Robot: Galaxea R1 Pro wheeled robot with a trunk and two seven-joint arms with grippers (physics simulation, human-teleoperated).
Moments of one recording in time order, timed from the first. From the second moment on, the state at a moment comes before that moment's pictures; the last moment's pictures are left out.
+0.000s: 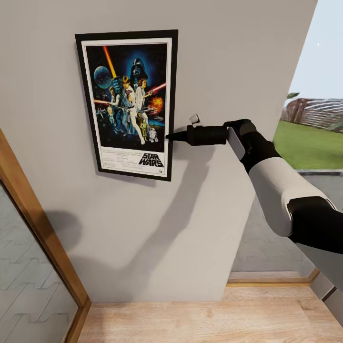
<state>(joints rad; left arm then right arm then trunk) 0.11 0.18 0.73 -0.80 -0.03 -0.12 -1.30 -1.56 0.04 0.12 -0.52 -0.18 0.81 1.18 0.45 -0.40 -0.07</state>
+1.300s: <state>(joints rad) 0.11 0.18 0.73 -0.80 -0.03 -0.12 -1.30 -1.56 0.04 0.12 -0.52 -0.18 0.77 1.18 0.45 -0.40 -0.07</state>
